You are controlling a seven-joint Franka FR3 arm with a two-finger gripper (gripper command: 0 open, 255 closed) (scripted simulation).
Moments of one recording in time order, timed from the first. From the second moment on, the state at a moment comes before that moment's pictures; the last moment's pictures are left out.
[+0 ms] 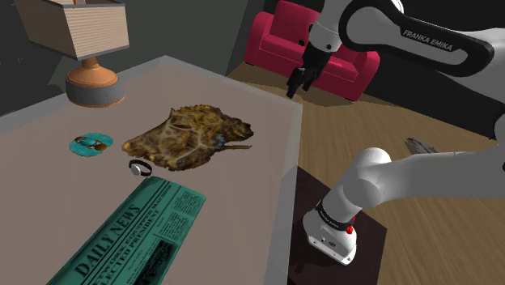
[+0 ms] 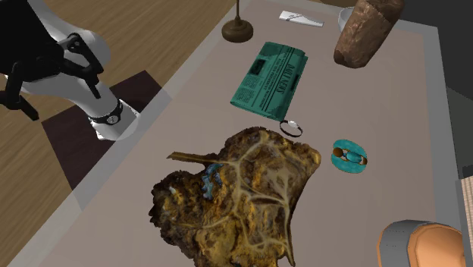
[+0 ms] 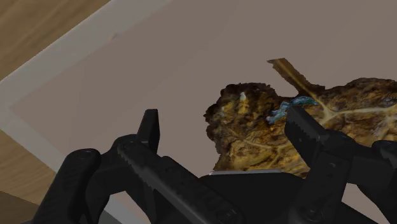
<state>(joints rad) -0.01 -0.82 0.04 -2.38 -0.10 1.66 0.12</state>
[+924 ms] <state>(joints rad) 0.08 -0.50 0.18 -2.30 0.02 1.87 0.23</state>
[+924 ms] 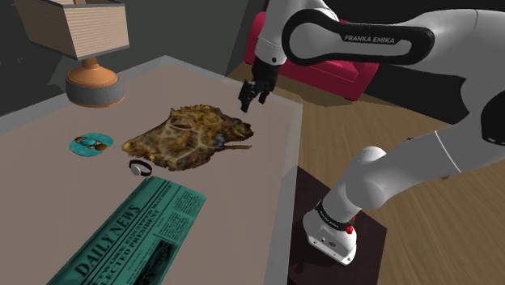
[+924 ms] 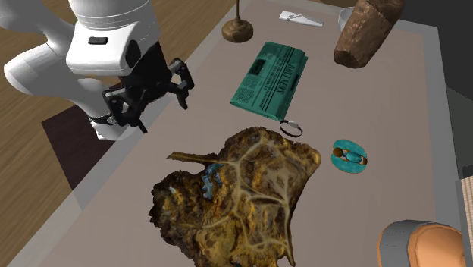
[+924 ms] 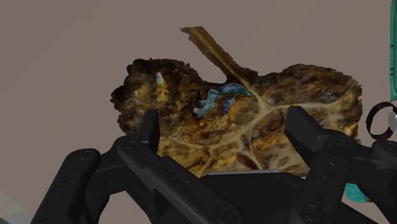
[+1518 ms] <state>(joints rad) 0.13 -0.22 0.27 -2.16 0.04 1.99 0.30</state>
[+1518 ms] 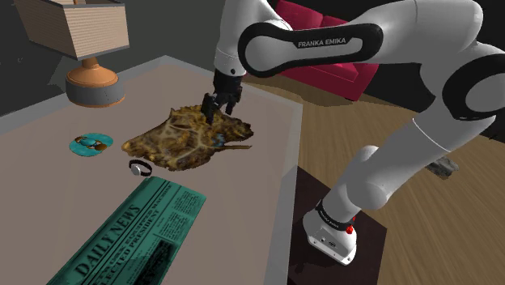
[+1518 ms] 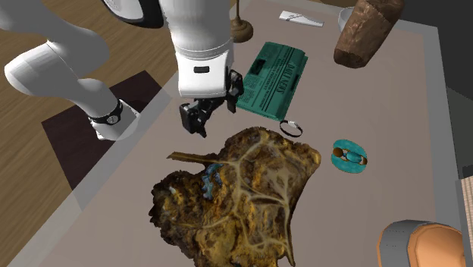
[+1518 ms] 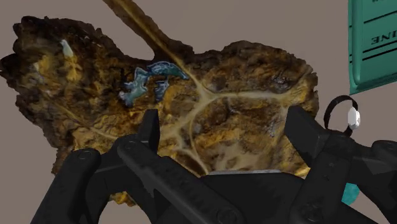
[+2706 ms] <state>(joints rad) 0.29 0.41 0.39 -1.61 -0.07 2.03 0.44</state>
